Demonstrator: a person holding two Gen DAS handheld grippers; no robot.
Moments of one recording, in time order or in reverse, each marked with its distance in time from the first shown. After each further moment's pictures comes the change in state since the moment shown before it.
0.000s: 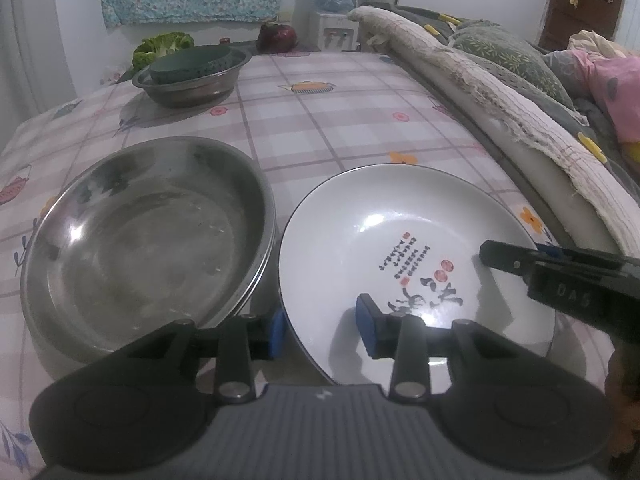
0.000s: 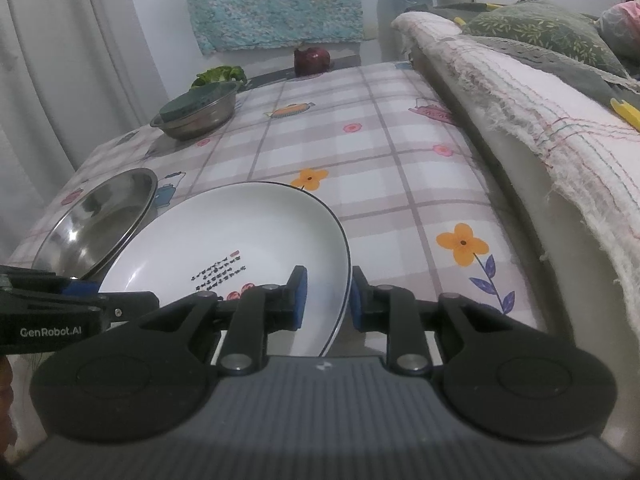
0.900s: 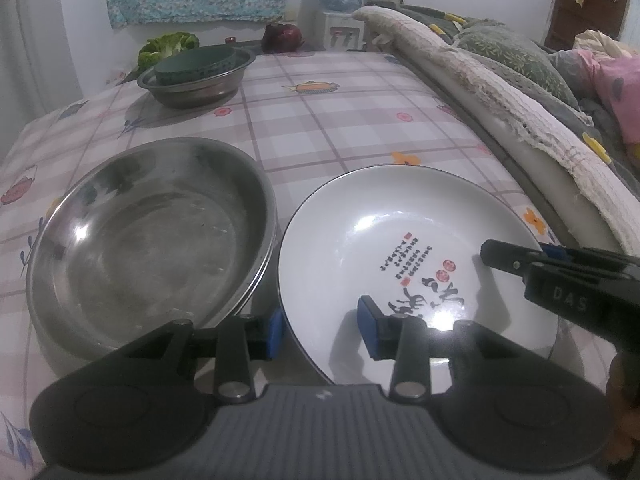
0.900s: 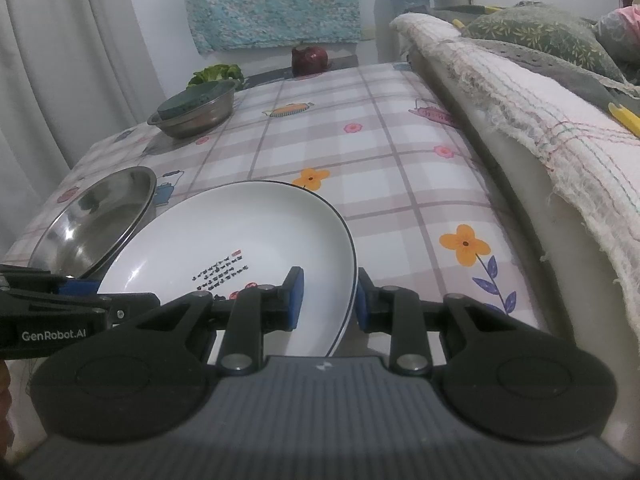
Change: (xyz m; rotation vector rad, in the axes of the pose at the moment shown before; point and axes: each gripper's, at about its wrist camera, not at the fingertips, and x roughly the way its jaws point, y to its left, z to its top) left arm -0.002 -0.002 0.001 -0.005 0.005 0.017; right arm -0.002 0.008 0.001 -0.016 -0.004 -0.025
